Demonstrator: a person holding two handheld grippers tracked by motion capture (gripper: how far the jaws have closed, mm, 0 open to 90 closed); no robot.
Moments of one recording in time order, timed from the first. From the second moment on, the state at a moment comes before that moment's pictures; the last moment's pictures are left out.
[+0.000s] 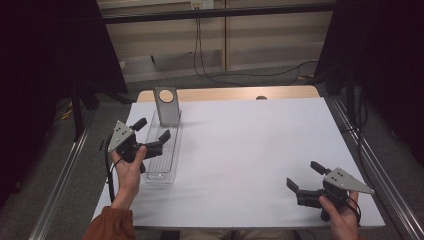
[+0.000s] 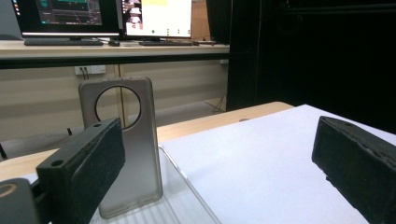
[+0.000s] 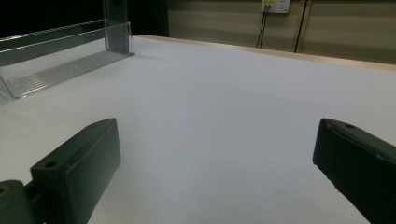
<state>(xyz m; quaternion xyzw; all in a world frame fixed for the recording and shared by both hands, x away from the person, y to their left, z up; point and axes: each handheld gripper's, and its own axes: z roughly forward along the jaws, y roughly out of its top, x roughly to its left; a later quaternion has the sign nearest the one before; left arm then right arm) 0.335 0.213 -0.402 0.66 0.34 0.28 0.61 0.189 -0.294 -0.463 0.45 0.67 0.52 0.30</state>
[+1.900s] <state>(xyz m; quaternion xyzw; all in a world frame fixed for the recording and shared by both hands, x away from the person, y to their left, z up) 0.245 0.253 -0.459 0.65 0.39 0.29 0.58 0.177 -0.304 -0.460 0.46 0.63 0.53 0.32</state>
